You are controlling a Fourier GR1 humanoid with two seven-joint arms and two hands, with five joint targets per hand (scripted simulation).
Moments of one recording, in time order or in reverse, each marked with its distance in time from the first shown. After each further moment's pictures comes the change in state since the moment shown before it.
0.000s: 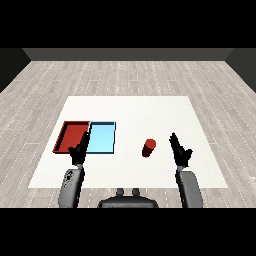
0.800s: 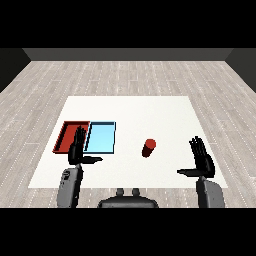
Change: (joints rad) left arm -0.012 -0.002 0.031 -0.045 0.069 -0.088 -0.404; right arm 0.137 -0.135 -0.204 -0.074 -0.238 0.332 -0.345
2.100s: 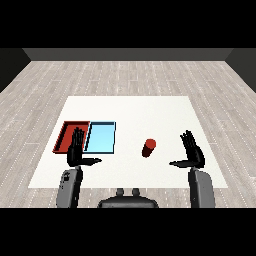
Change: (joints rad) left arm 0.022 0.000 0.003 0.004 0.056 -0.013 -0.082; right arm -0.153 0.068 -0.010 0.121 0.070 0.025 0.052
